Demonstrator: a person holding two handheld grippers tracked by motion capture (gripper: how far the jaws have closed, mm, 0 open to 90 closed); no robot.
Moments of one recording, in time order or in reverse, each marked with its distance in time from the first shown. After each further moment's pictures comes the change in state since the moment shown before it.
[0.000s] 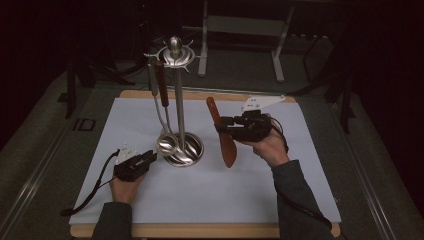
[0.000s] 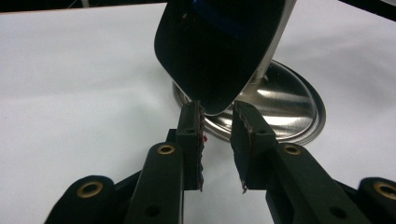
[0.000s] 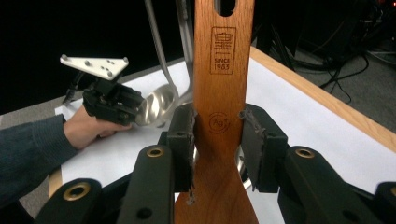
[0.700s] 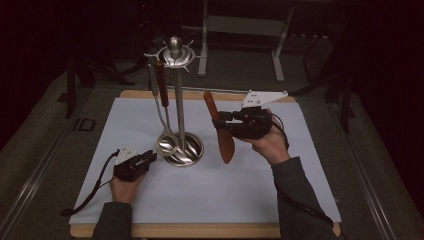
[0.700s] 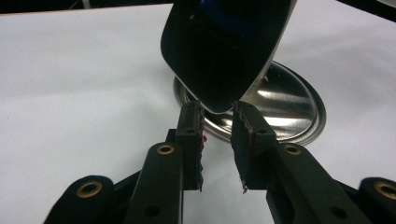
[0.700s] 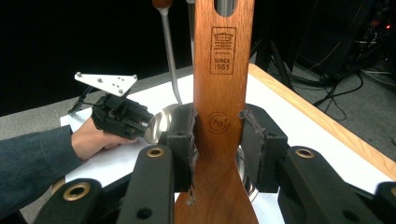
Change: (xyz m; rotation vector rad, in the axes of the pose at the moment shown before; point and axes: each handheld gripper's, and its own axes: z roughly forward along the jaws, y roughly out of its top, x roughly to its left) left arm 0.000 0.000 -0.001 -0.007 0.002 0.001; right arm 0.013 0.019 -0.009 -0.037 -0.004 -0.041
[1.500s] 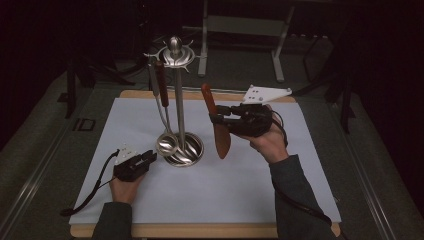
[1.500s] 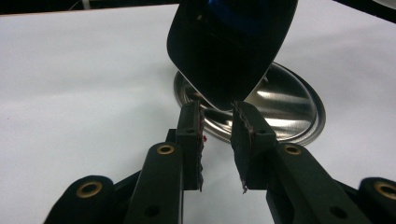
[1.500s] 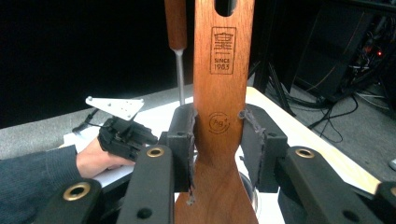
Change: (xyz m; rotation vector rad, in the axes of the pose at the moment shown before) left arm 0.000 0.000 0.000 -0.003 -0.002 0.000; right arm 0.011 0.017 -0.007 -0.076 -0.002 -0.031
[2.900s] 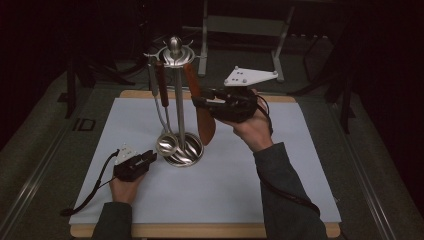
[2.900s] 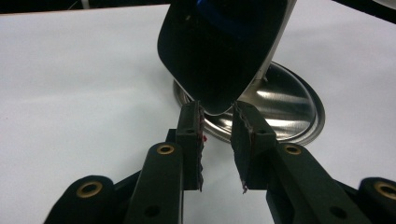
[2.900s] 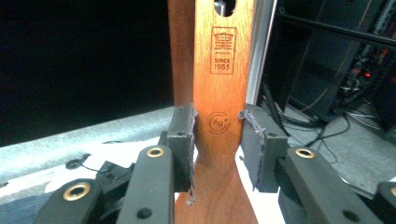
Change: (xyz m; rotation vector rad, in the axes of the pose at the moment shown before) left arm 0.000 0.000 0.000 0.002 -0.002 -0.001; right arm 0.014 0.047 0.024 -0.059 -0.032 -0.015
